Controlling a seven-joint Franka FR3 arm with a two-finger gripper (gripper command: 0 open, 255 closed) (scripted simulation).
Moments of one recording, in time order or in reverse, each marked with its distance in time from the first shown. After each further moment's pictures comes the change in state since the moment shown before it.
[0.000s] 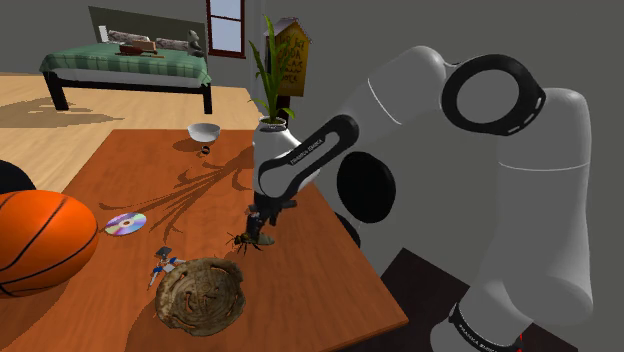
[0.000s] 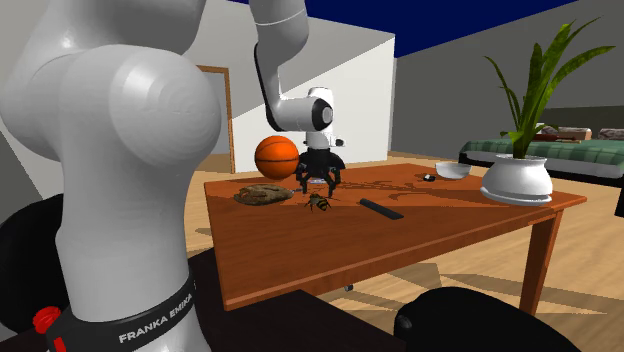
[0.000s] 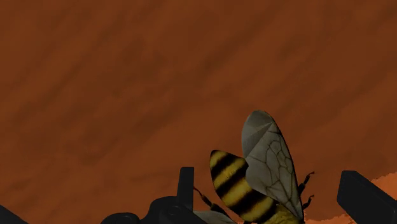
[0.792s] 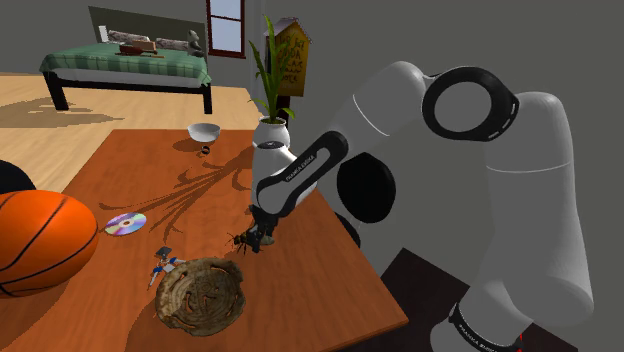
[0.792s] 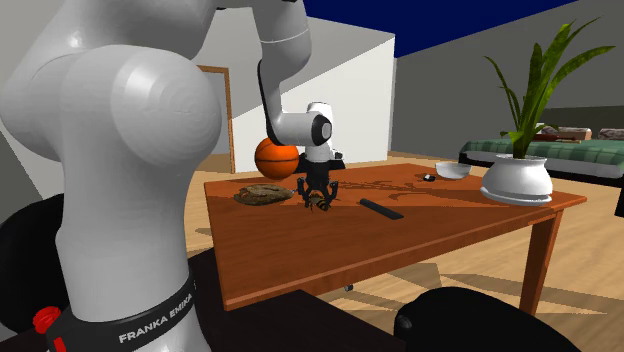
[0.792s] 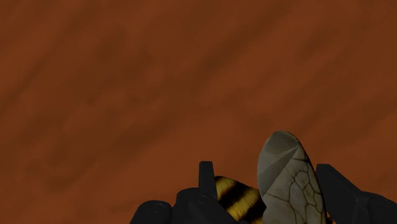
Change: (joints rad) arm 0.008 0.091 -0.004 0.011 -0.009 0.080 0.005
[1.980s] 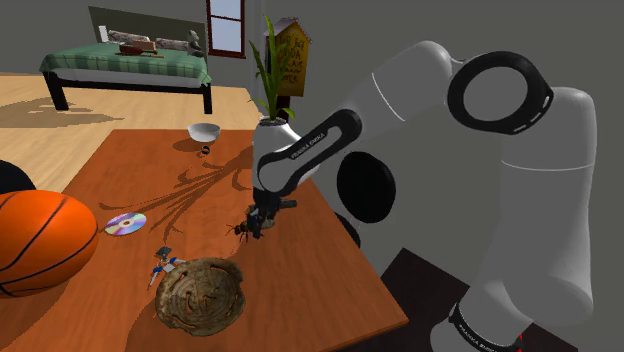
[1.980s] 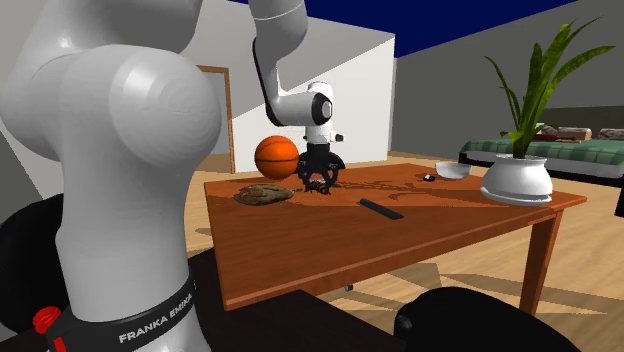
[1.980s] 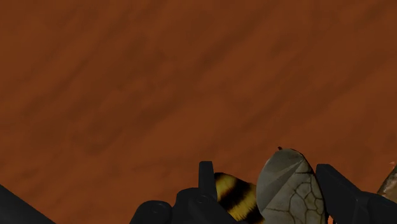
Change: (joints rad) arm -0.007 -0.116 0.006 -0.002 0.010 -0.114 -0.006
